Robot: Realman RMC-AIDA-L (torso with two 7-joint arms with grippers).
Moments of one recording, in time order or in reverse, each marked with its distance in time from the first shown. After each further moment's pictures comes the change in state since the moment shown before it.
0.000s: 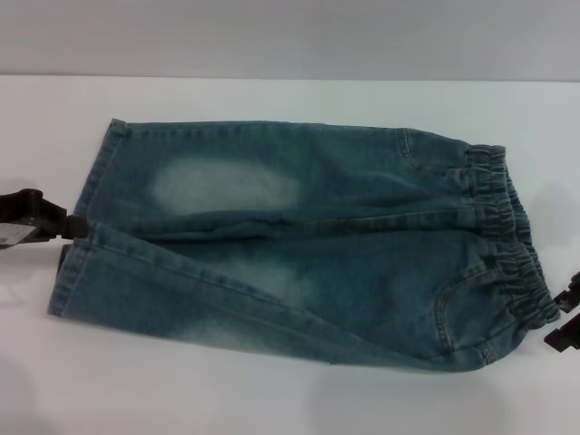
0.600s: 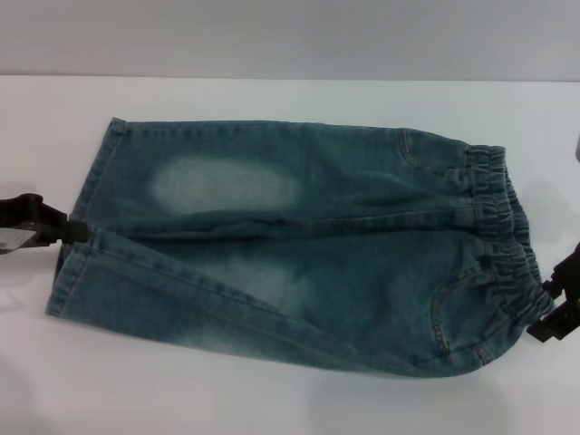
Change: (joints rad) left arm 0.009 -0.003 0.000 0.000 -0.007 0.003 0.002; right arm 0.007 0.029 0.007 -0.047 0.006 -0.010 -0.003
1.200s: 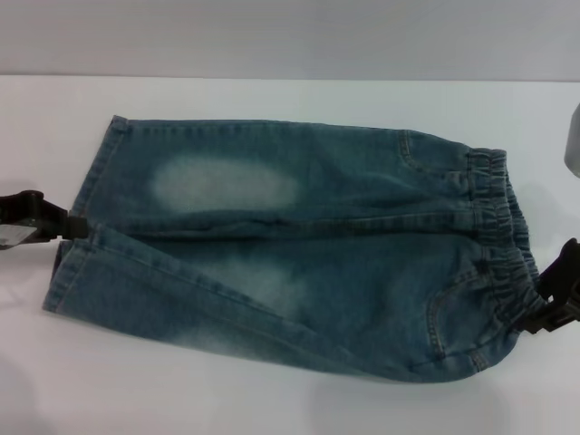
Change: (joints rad) left arm -0.005 0.000 0.000 -0.003 -0.001 -0.014 0.008; right arm -0.003 0.024 -0.001 -0.015 0.005 0.007 -0.024
